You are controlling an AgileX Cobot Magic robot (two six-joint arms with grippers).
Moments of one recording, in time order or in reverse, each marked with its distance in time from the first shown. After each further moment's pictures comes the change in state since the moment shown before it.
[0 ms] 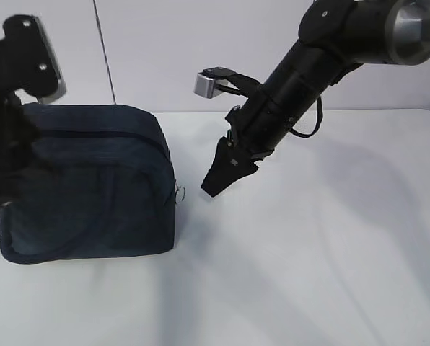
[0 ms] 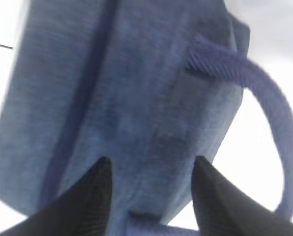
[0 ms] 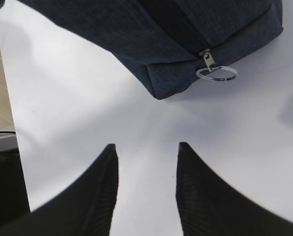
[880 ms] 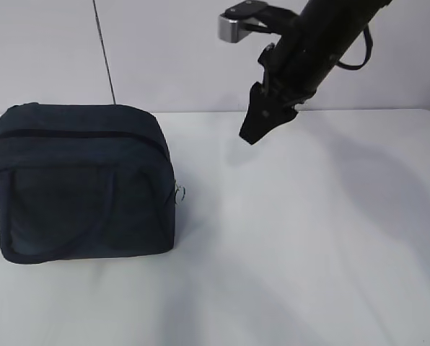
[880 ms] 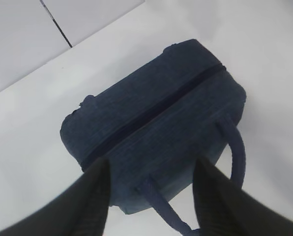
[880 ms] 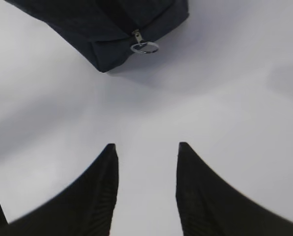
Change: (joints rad) left arm 0.251 -0.270 -0.099 -0.383 0.130 -0.104; right arm 0.000 -0.176 -0.054 -0.289 0.003 0.206
